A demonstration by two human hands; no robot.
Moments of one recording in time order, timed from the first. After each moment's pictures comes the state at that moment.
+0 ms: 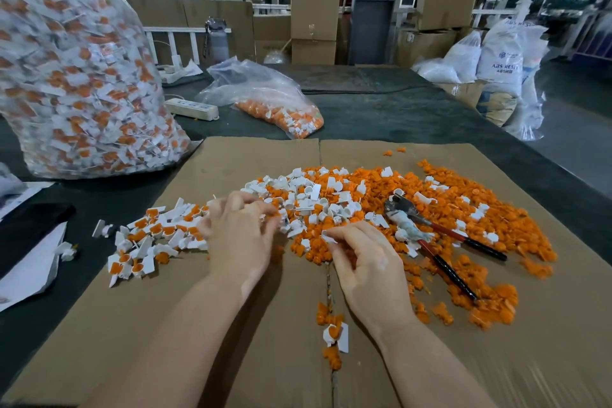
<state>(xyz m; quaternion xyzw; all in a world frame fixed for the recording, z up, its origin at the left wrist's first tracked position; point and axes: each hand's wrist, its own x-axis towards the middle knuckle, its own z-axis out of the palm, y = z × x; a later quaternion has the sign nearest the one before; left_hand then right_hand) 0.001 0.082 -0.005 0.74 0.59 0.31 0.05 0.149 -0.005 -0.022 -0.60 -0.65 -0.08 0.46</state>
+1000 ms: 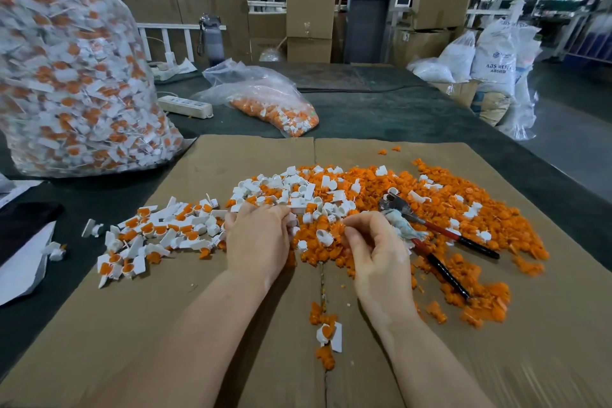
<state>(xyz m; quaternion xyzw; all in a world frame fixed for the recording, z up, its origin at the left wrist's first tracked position) 0.029 0.087 -0.015 0.79 0.56 0.26 0.01 0.154 -0.005 -0.019 -0.60 -0.53 0.11 0.59</state>
